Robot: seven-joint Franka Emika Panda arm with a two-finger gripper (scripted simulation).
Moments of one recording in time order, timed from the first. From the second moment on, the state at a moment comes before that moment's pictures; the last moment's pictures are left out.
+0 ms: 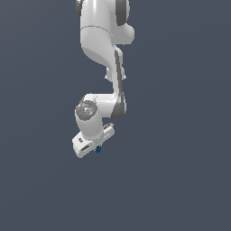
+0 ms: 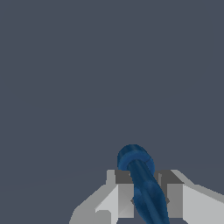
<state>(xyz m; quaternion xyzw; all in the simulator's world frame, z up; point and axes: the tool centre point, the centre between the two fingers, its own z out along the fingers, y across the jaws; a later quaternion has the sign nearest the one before) 0.056 -0.092 0.042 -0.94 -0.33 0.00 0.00</state>
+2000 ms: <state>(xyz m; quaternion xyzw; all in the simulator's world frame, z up) -0.049 -0.118 0.242 -0.94 -0.33 0.00 0.00</state>
